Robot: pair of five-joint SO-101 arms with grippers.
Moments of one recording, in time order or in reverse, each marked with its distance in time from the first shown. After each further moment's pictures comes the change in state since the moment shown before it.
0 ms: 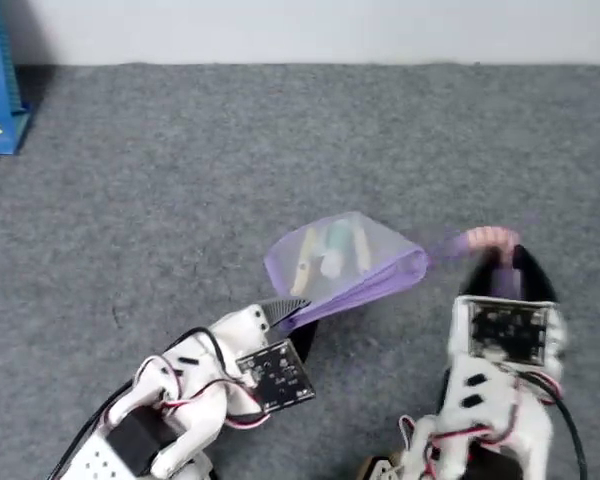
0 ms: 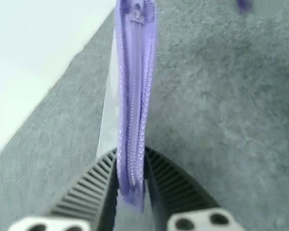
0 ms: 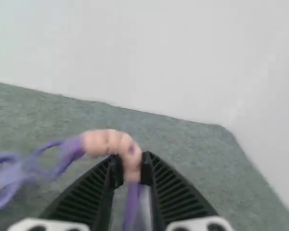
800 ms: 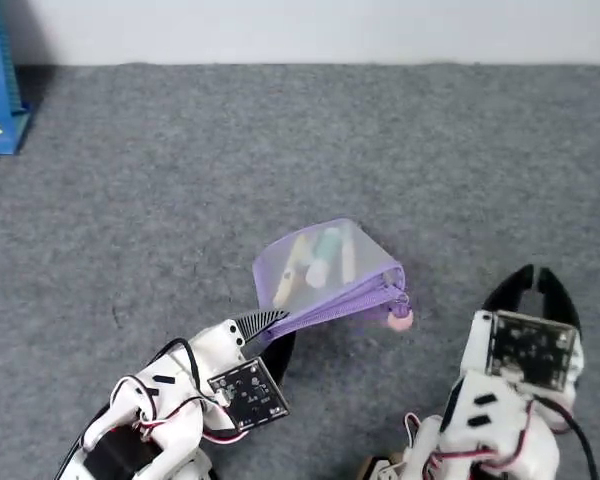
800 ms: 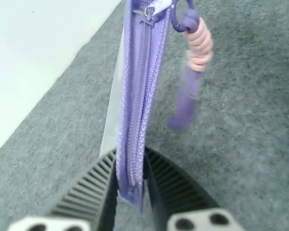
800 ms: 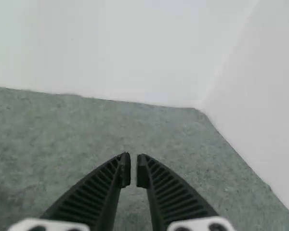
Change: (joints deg) left arm -1.2 -13.0 0.8 9.9 0.0; right arm 3.1 -0.5 -8.6 12.7 -2.1
